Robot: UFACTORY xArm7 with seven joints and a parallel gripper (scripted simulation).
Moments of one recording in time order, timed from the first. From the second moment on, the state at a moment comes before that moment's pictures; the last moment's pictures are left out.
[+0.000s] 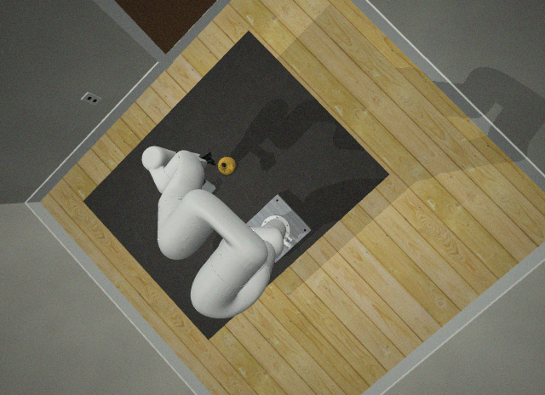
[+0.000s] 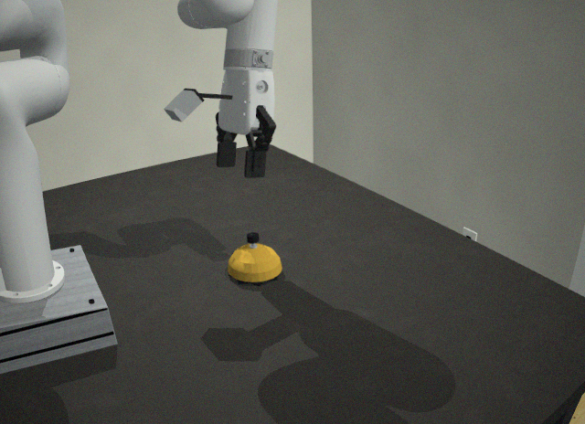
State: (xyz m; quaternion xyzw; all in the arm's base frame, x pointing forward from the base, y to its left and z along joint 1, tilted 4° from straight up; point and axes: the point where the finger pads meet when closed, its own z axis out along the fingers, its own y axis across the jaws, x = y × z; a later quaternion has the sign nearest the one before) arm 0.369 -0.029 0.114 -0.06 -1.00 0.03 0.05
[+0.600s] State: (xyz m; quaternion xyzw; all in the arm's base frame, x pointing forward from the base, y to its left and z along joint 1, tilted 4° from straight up) arm 0.360 -0.053 0.110 -0.14 -0.99 0.01 0.02
